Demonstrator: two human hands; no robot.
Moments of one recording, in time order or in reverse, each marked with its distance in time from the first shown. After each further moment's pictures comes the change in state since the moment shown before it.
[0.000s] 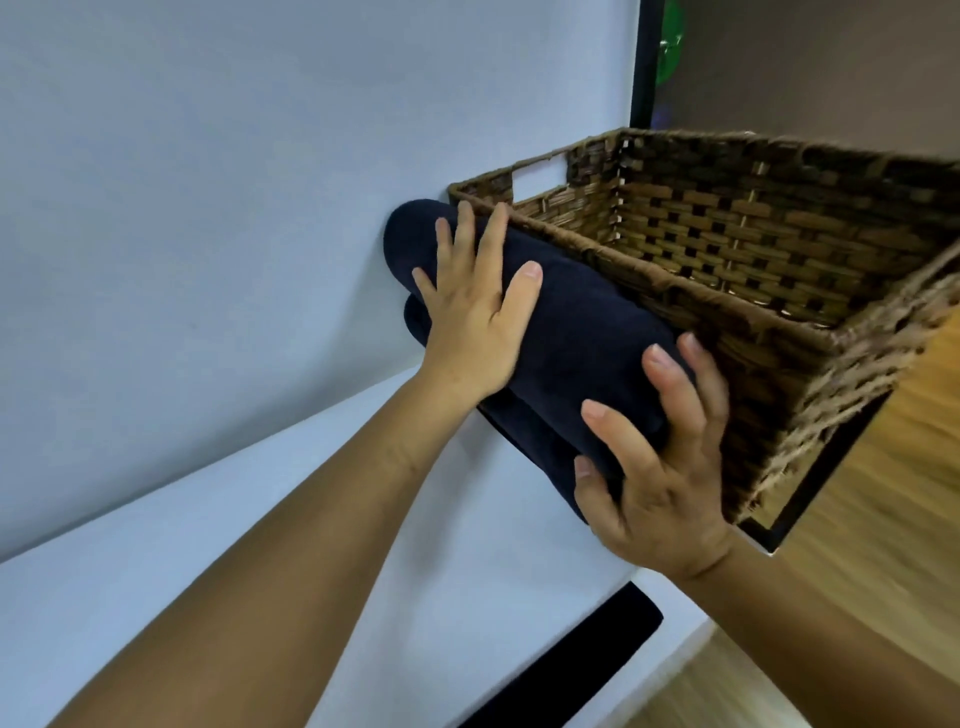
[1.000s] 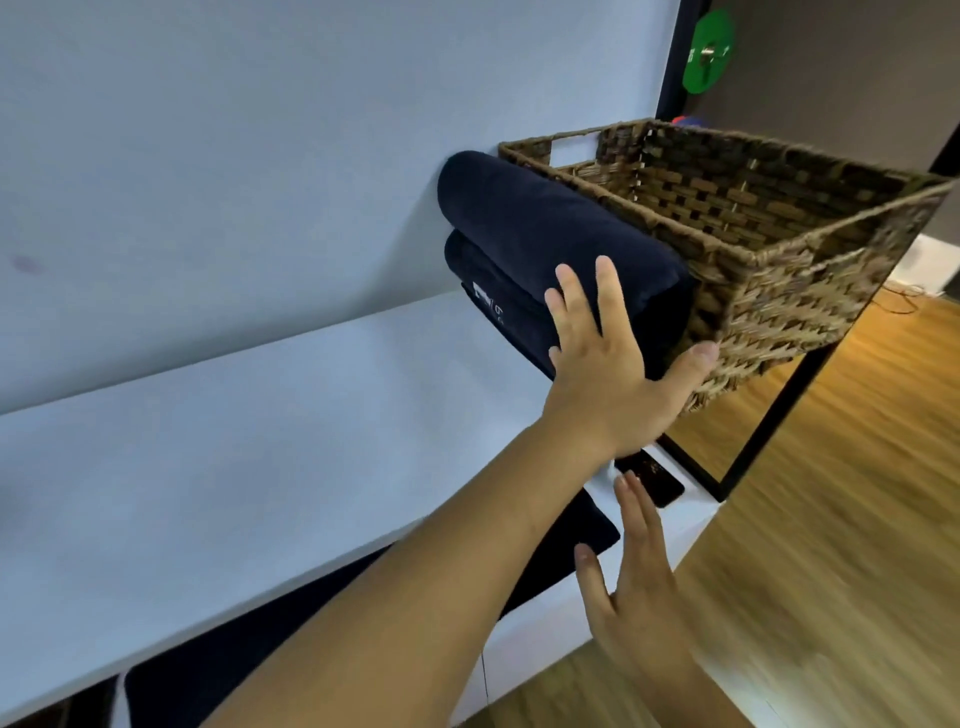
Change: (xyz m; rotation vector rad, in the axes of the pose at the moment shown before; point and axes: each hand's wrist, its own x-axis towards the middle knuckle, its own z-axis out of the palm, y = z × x) left_hand -0.159 0.107 0.018 -0.240 -0.270 -0.115; right_hand -0.138 -0.126 -0.100 0.319 -0.494 0.767
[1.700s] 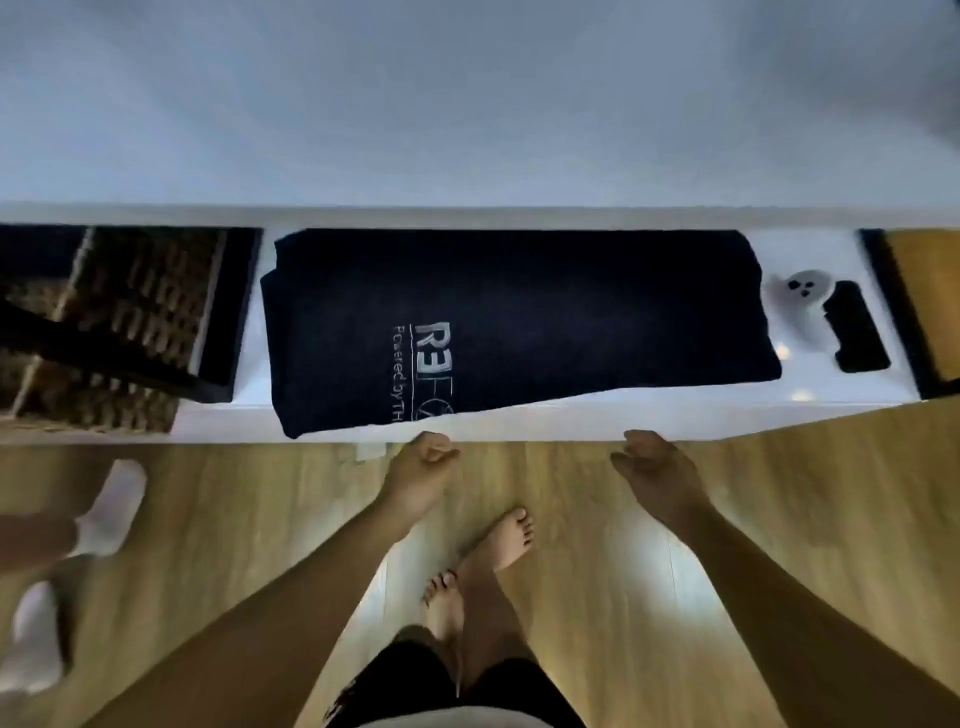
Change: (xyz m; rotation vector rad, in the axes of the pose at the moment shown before) left_hand -0.363 -0.313 0.050 -0.504 0.312 -1.252; right_hand -0.091 0.081 0.110 -0.206 -0.881 0.644
